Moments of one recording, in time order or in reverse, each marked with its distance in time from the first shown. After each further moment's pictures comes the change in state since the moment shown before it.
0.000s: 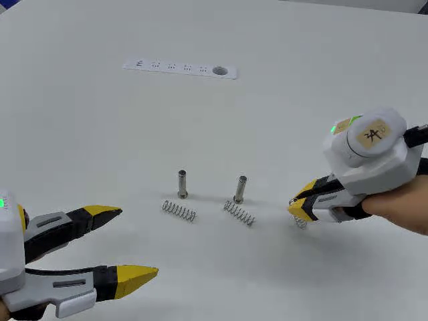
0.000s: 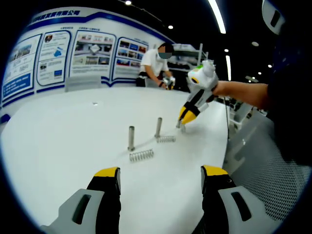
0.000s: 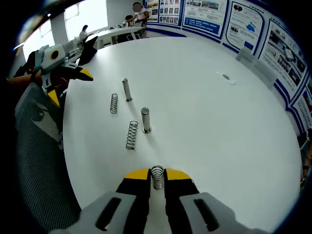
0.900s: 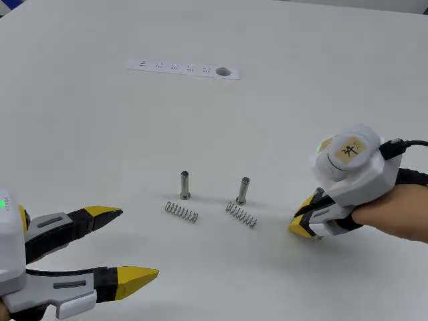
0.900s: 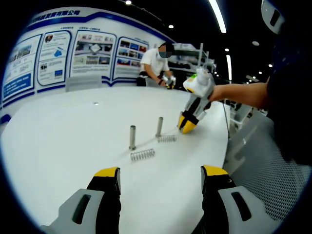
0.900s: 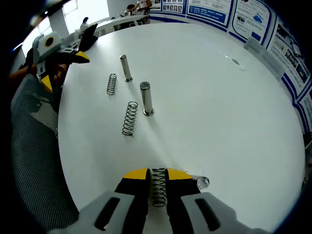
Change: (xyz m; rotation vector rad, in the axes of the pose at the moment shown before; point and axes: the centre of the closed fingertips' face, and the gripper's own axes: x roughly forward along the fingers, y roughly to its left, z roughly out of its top) left arm -0.002 0.002 0.000 0.000 0.004 0.008; right arm 0.031 0.001 -0.030 -0.002 0.121 0.061
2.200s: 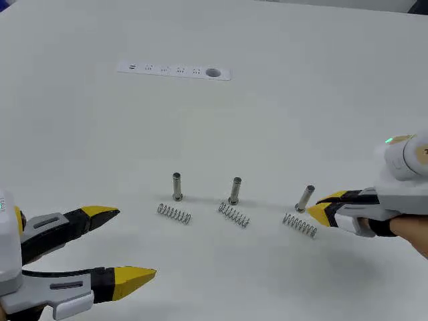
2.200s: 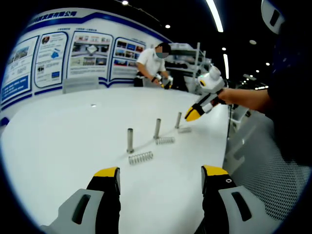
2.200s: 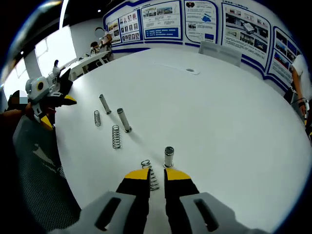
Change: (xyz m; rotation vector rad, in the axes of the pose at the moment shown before) left arm 0.005 -0.002 0.005 0.020 0.002 -0.023; right arm -0.049 -0.011 -0.004 0.287 -0.270 -0.143
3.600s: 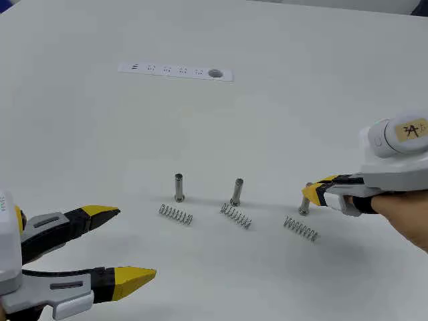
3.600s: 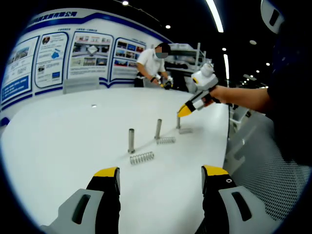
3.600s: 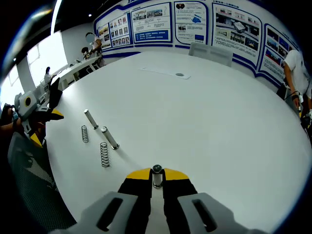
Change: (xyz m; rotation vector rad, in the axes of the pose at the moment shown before) left arm -0.002 0.002 0.000 -0.002 -0.005 0.005; right arm 0.010 -0.023 0.024 0.084 -0.038 -0.088
